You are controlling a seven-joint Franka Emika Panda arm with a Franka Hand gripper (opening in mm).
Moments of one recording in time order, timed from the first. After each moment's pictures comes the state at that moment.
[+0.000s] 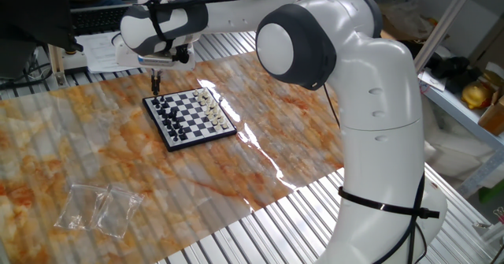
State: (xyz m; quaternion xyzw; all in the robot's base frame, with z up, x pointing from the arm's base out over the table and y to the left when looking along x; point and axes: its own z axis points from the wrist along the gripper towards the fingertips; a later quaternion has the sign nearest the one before) arm 0.678 0.092 0.141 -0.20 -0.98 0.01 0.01
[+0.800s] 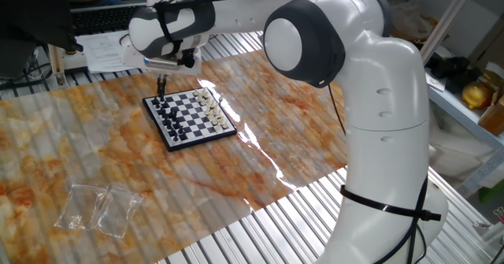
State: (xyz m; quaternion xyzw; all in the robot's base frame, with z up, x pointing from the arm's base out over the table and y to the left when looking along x) arm 0.663 0.078 0.135 -0.24 -0.97 0.00 0.01
